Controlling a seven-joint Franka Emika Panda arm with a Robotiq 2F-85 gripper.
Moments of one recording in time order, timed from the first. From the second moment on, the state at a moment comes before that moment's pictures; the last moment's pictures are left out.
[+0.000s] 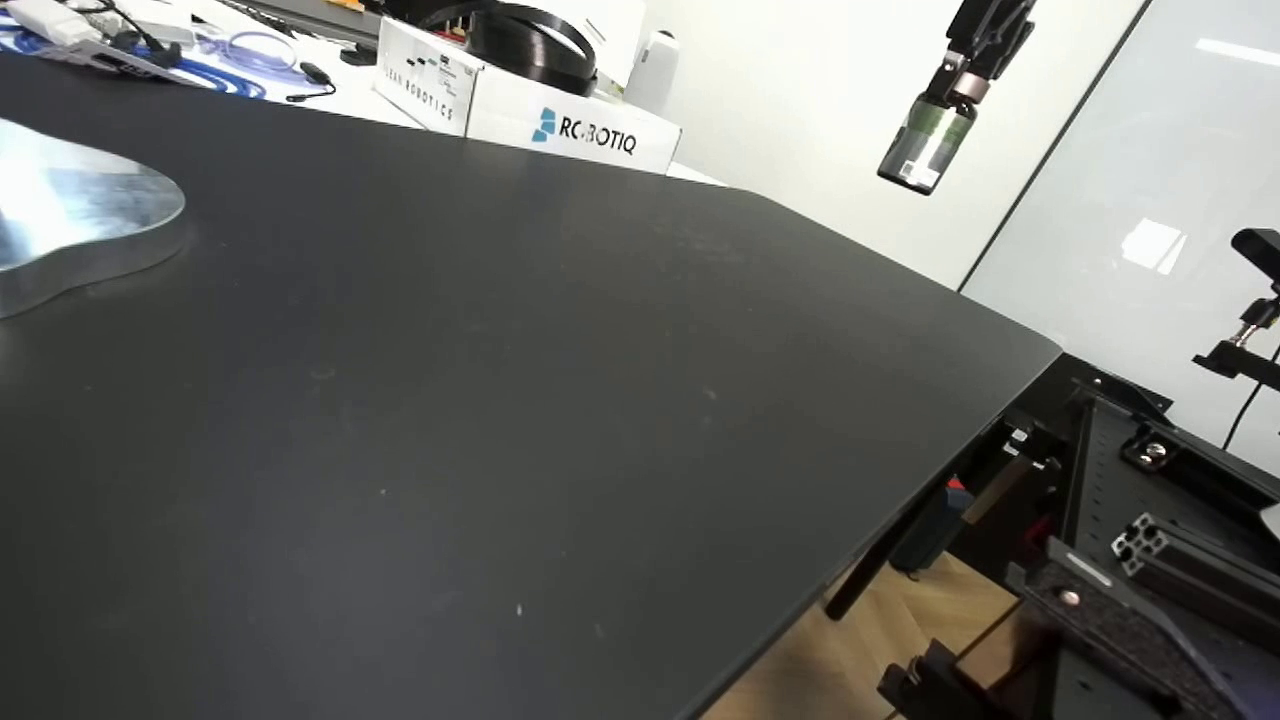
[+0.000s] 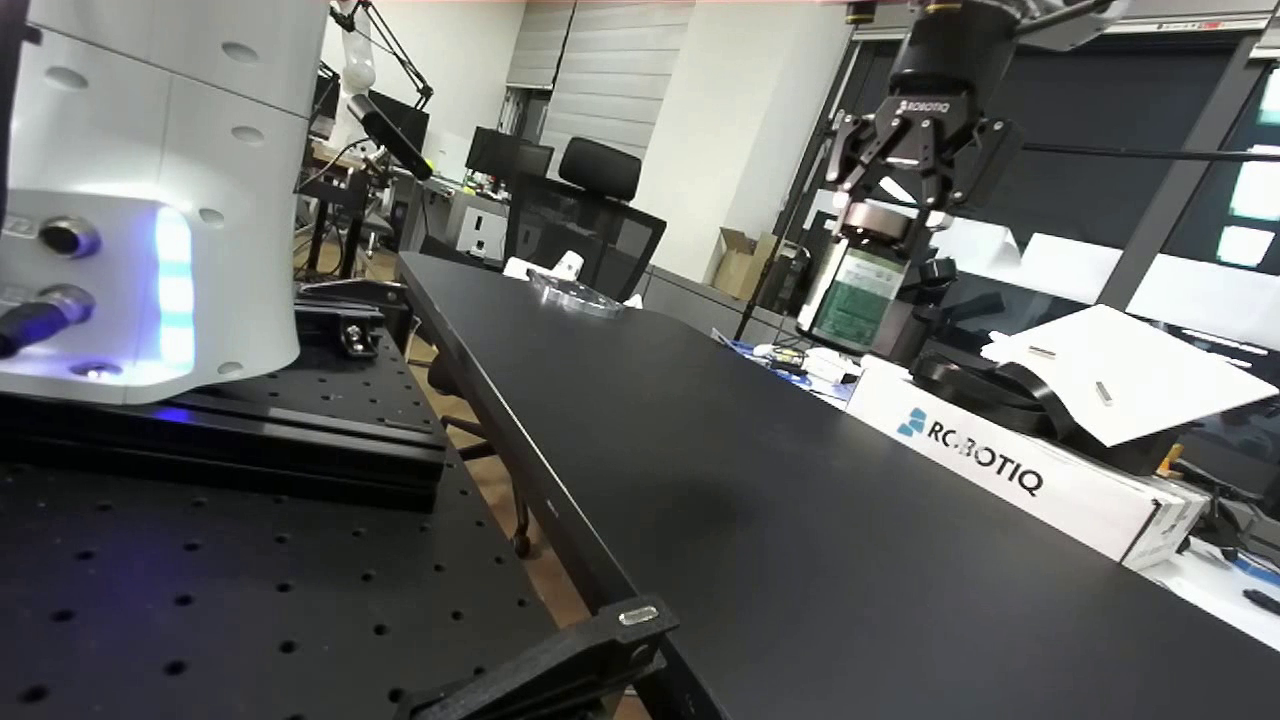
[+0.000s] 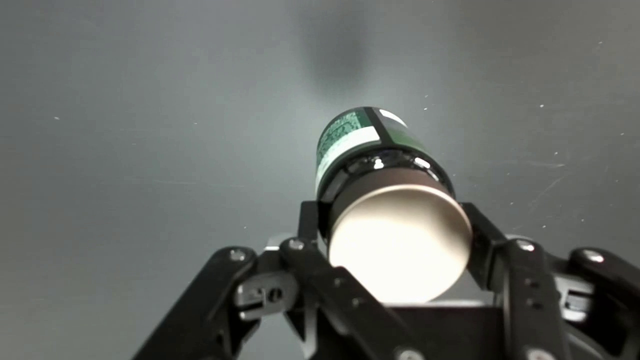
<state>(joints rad) -0.15 -0.22 -0.17 -2.52 0.01 2.39 -0.27</state>
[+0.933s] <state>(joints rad) -0.33 -0.12 -0.41 -2.40 -0.04 2.47 -0.46</state>
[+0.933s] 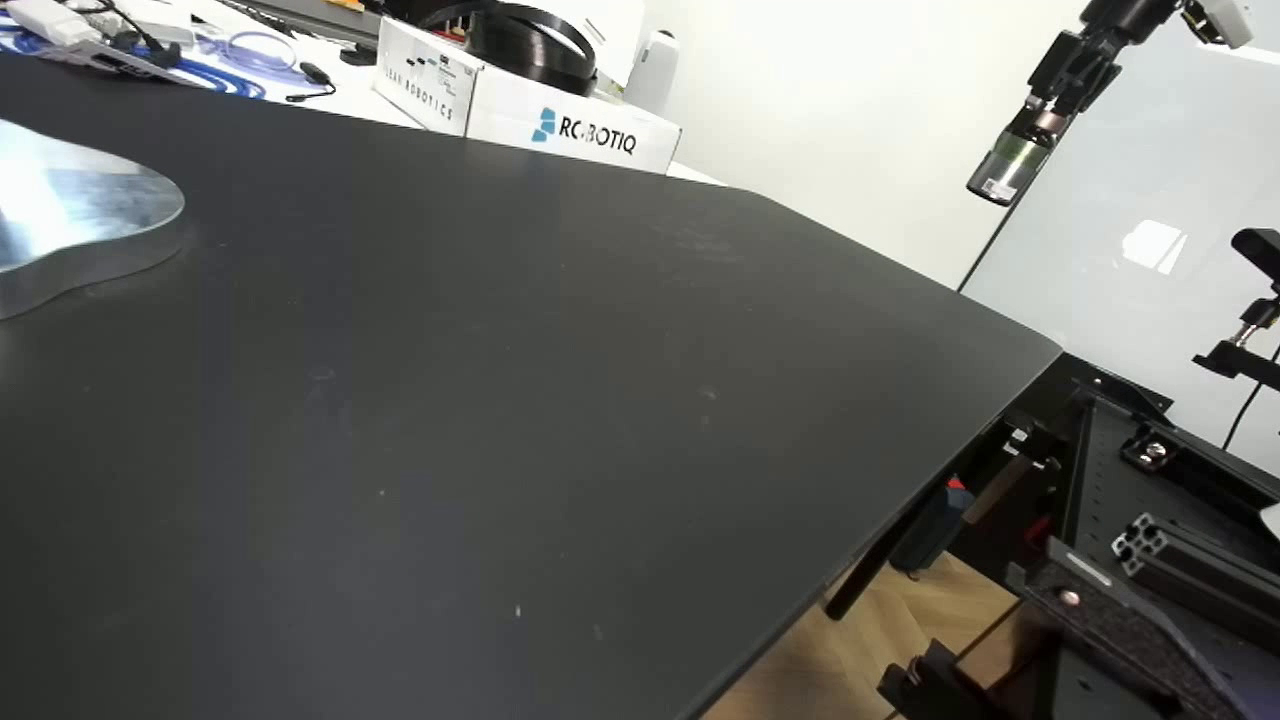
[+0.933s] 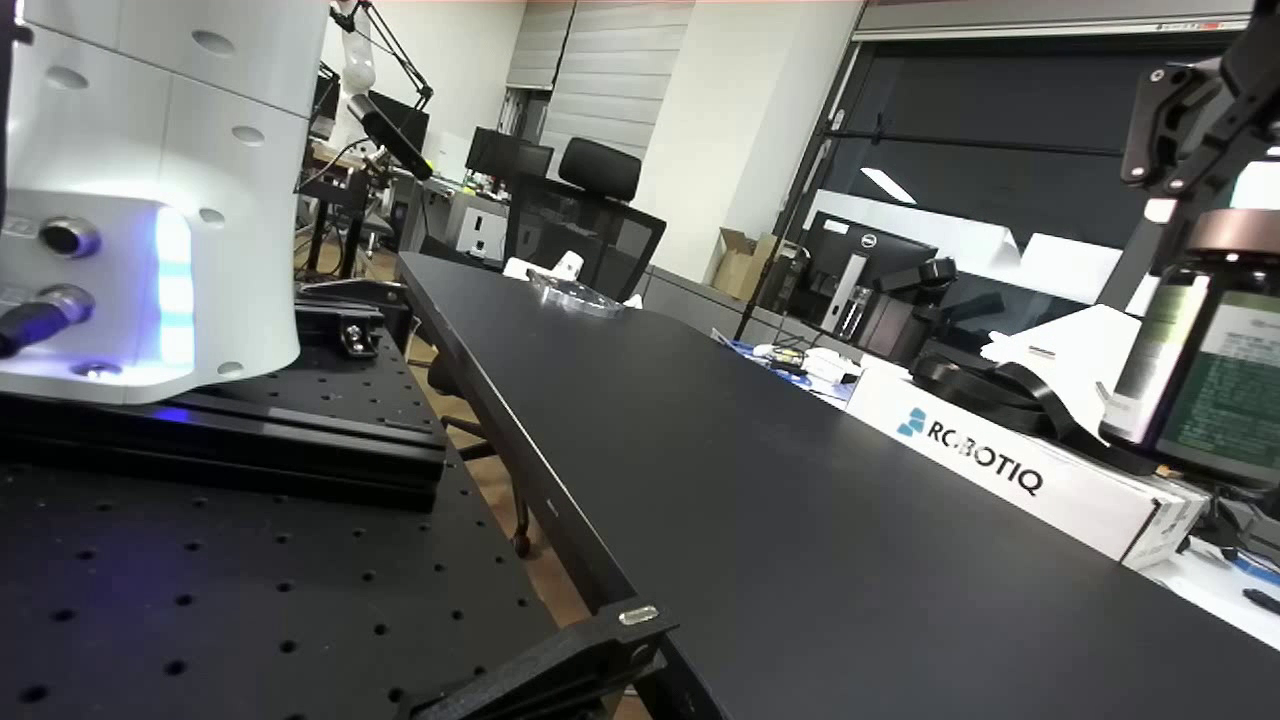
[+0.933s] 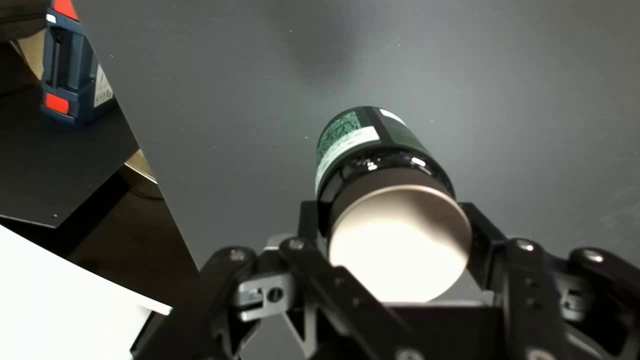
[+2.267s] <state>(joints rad) -0.42 0.10 -0.46 -2.33 0.16 2.55 -0.58</state>
